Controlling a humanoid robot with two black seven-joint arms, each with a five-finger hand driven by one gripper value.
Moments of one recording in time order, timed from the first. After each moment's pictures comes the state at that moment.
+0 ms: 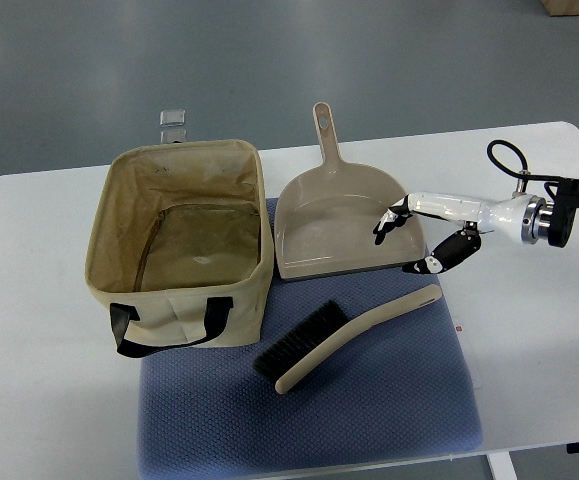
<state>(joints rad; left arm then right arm) 0.02 0.00 0.03 -0.08 -0.06 -0.03 -0.03 0.79 -0.76 0.39 1.39 -1.37 0.22 0.27</state>
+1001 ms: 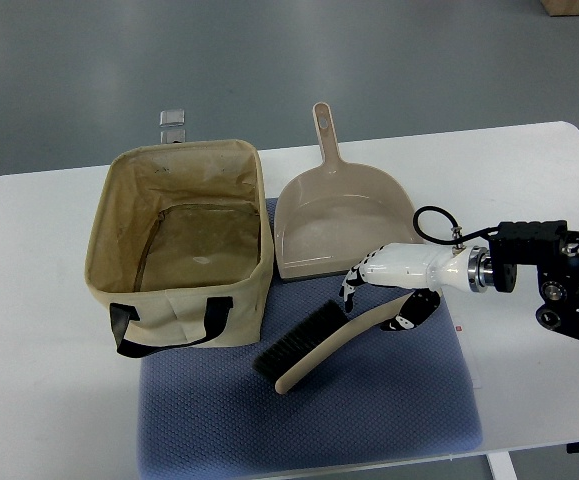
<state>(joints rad) 0.02 0.00 0.03 -0.08 -0.06 -0.03 -0.03 0.82 -0.64 0.22 1.42 -1.68 0.13 0.27</state>
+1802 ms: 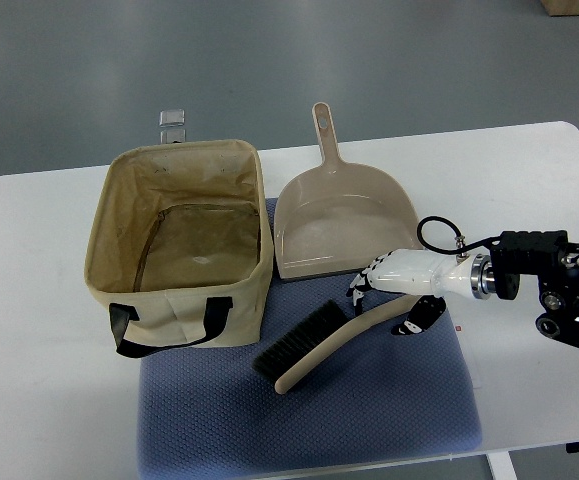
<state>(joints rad) 0.02 0.00 0.03 -0.08 -0.06 -0.03 -0.03 0.80 -0.63 0.21 1.37 -1.73 0.10 0.26</state>
